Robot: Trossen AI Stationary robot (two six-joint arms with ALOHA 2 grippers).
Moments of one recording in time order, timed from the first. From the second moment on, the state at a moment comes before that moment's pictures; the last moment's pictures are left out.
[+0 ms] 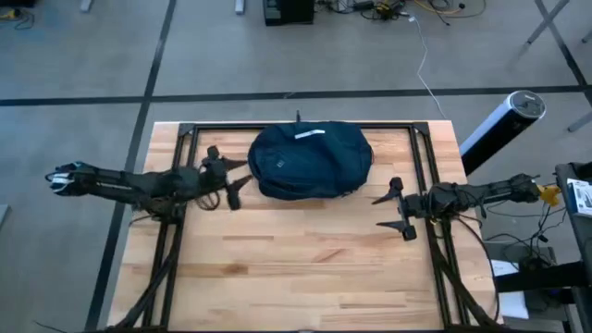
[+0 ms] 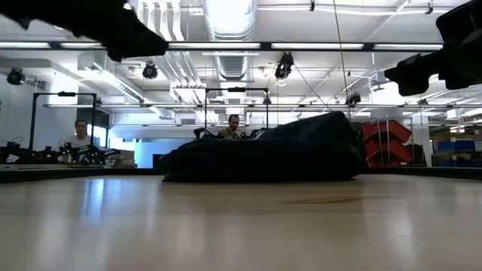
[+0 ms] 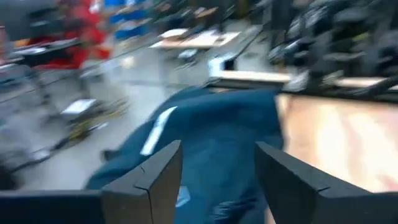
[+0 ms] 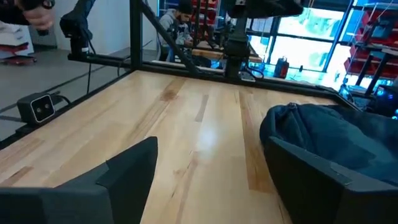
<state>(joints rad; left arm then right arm) -0.07 0.80 0.52 0.05 -0.57 0.00 0.17 0.09 0.02 0.00 0.00 -0.10</state>
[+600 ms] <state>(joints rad) -0.07 1.15 1.12 -0.28 -0.58 -0.16 0.17 0.09 0.02 0.00 0.00 -0.10</state>
